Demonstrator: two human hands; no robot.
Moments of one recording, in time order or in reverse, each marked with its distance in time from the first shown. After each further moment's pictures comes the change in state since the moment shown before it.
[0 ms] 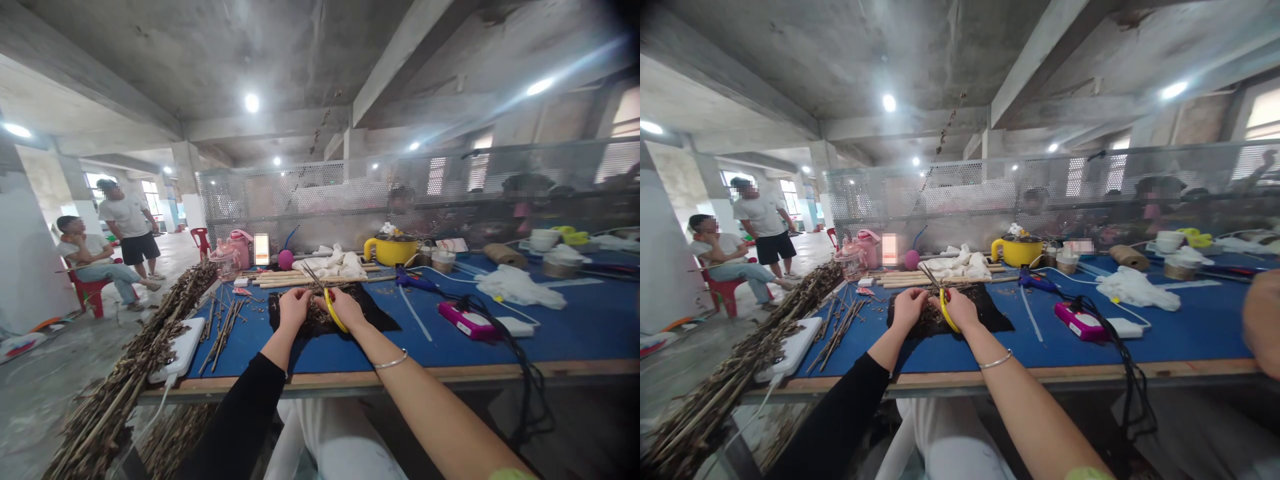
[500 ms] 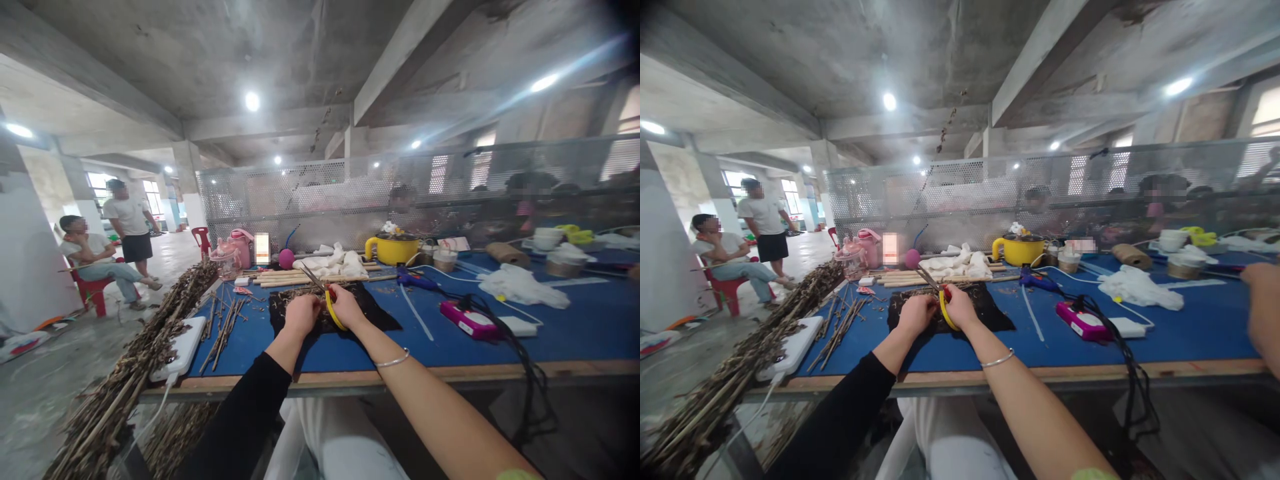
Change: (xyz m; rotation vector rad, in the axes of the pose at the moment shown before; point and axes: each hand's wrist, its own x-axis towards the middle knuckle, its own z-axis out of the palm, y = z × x) left_hand -0.014 0.007 0.001 0.394 -0.216 0.234; right_hand 0.003 -0.001 0.002 0.319 0.025 -0.085
